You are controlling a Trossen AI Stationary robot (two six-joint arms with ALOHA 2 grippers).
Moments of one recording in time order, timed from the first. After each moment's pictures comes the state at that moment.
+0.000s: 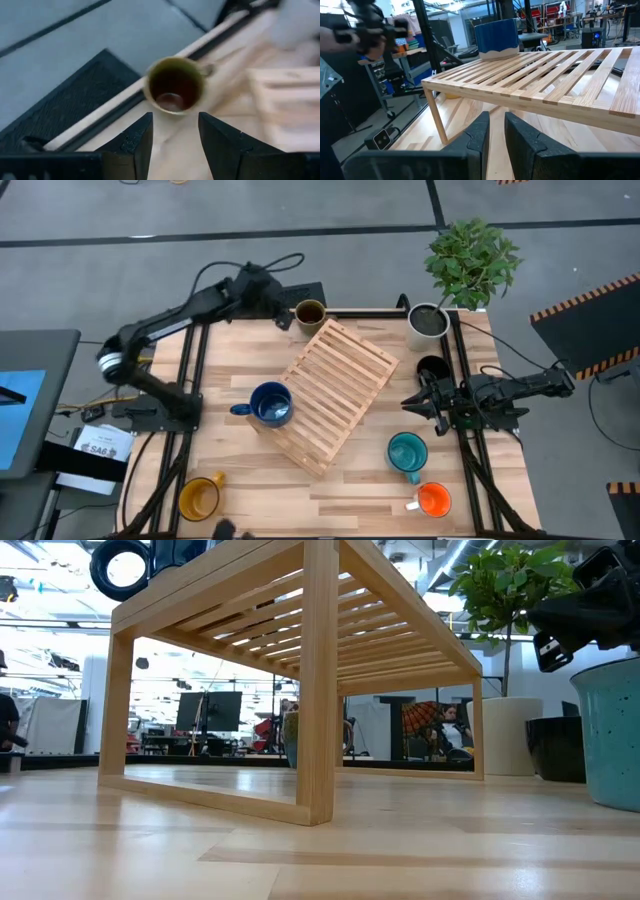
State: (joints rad) left arm 0.63 1.50 1.38 -0.57 -0.16 -0.23; right arm 0.19 0.01 0.01 0.04 0.08 0.19
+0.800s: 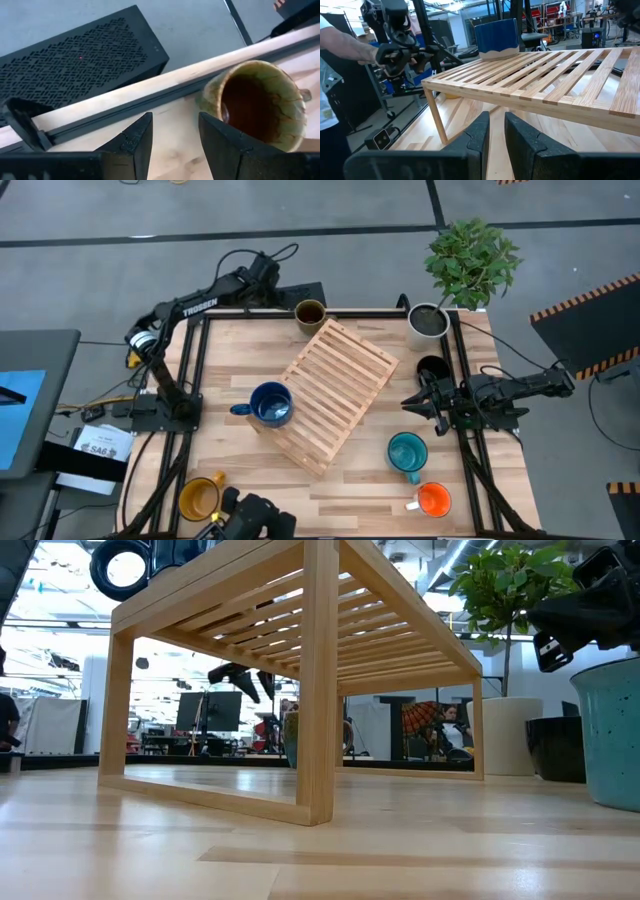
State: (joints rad) left arm 0.80 1.74 1.40 -0.50 -0.09 -0.42; right arm 0.19 0.01 0.01 0.04 0.08 0.19
